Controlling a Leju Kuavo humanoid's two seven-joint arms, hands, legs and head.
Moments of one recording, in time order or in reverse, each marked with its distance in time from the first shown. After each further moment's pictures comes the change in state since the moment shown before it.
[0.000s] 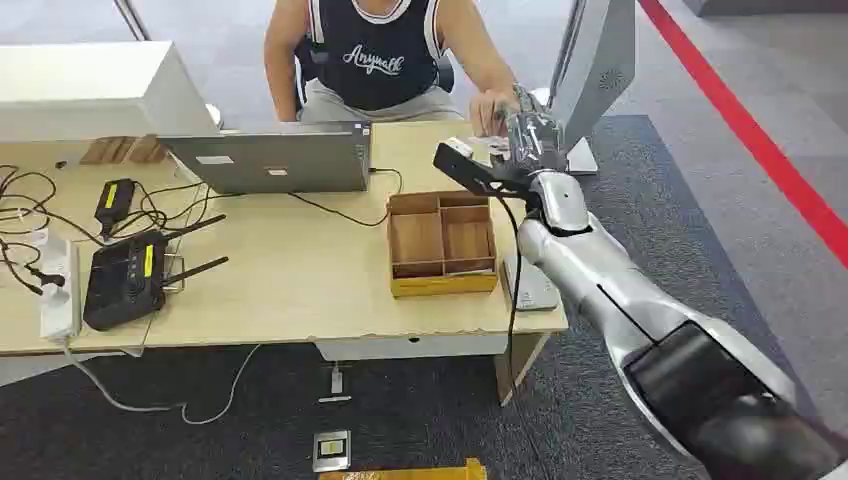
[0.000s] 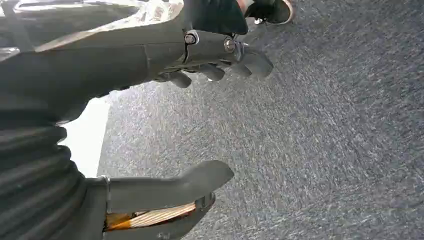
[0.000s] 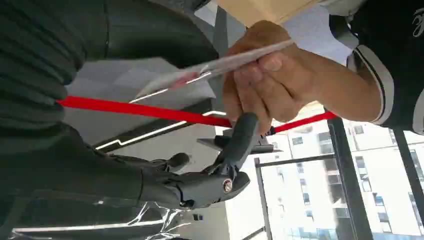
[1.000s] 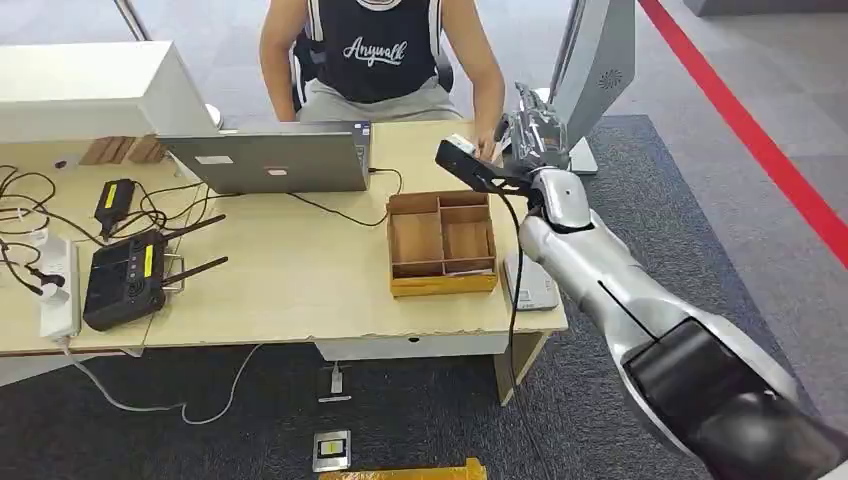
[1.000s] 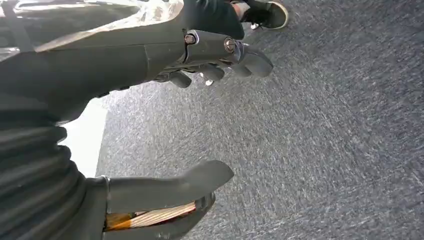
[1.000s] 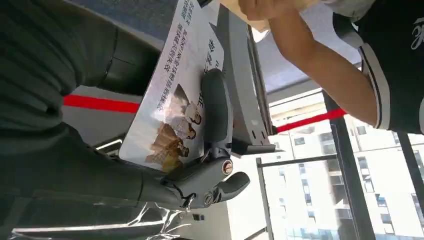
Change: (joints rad) left arm 0.000 0.000 -0.019 0.000 0.001 0.006 0.001; right arm -0.010 0.001 -0.008 0.020 -0.005 0.007 -0.010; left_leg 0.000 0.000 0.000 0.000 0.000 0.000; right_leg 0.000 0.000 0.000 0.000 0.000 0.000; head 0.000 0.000
